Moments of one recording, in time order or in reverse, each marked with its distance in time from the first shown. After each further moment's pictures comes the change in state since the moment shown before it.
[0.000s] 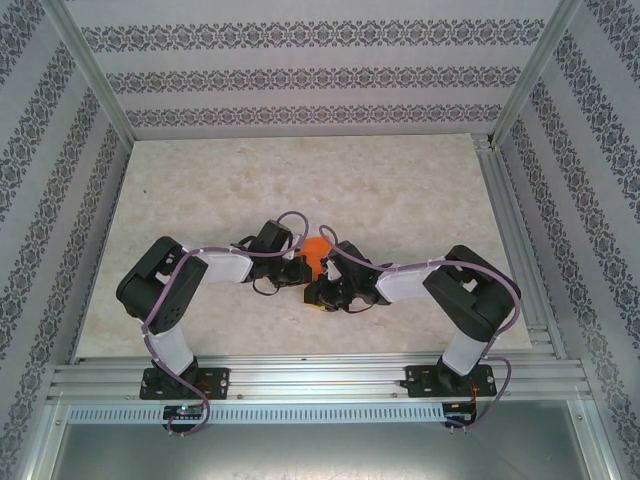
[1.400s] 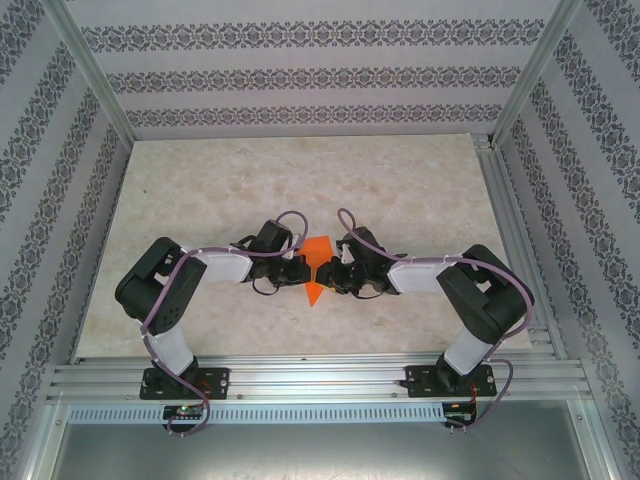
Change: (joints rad) left arm 0.000 -0.010 0.002 -0.016 -0.022 0.005; right arm -0.132 -0.048 0.011 -0.030 0.048 -0.032
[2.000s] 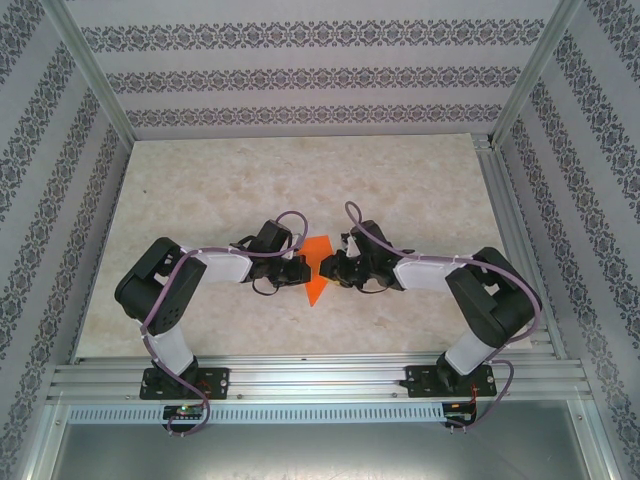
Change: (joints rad) left arm 0.000 -0.002 -0.004 0.002 -0.001 0.000; right arm -0.065 -0.061 0.012 -0.039 -0.019 -0.047
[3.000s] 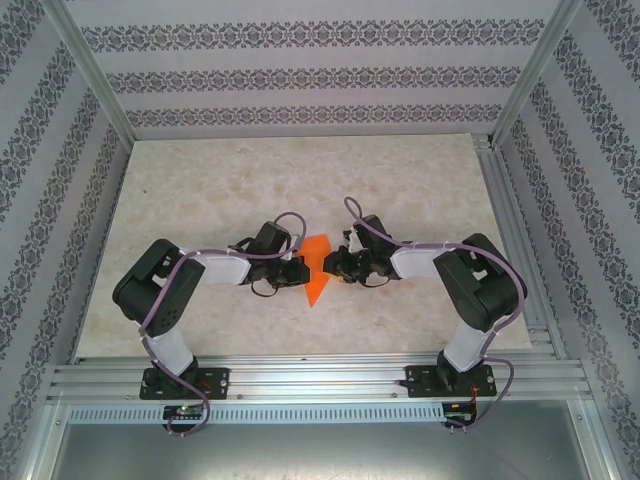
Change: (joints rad) left arm 0.000 -0.016 -0.028 0.026 -0.007 -0.014; right arm -0.067 0.117 0.064 -0.040 -0.054 -0.082
